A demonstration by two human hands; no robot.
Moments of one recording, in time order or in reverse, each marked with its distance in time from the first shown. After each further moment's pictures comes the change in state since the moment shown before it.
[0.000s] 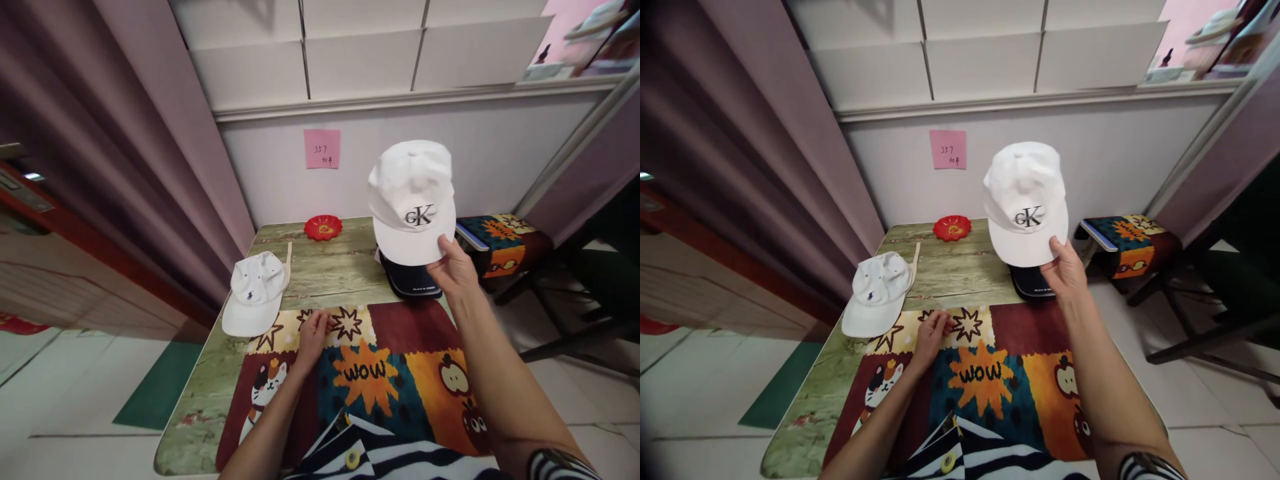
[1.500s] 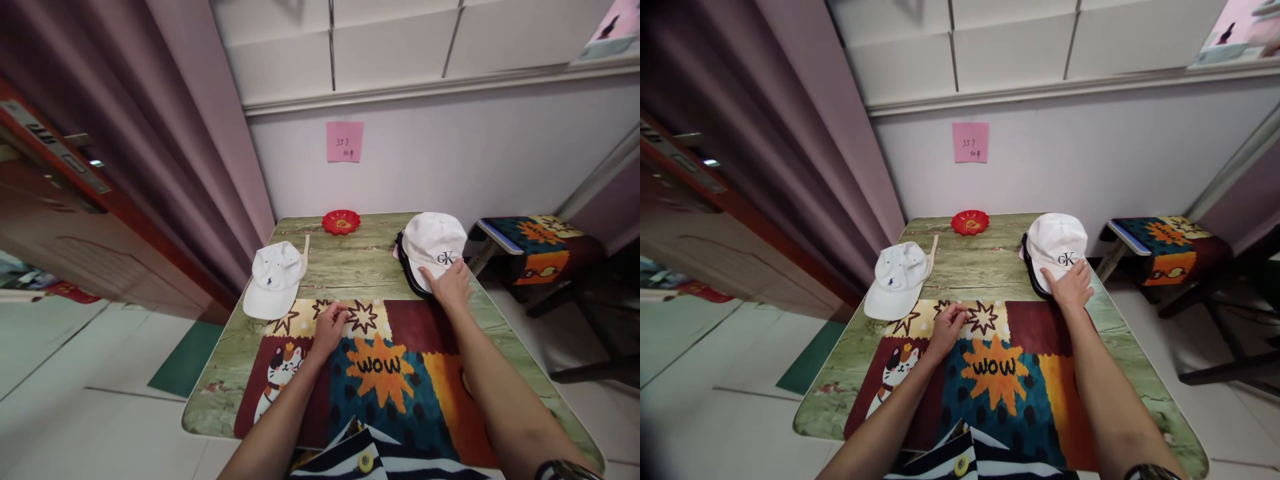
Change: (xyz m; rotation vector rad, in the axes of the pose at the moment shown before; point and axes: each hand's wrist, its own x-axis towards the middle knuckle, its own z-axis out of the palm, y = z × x) left_hand -0.009 -0.009 0.001 0.084 -0.022 0.116; right_hand -0.006 0.093 -0.091 -1.823 0.302 -0.197
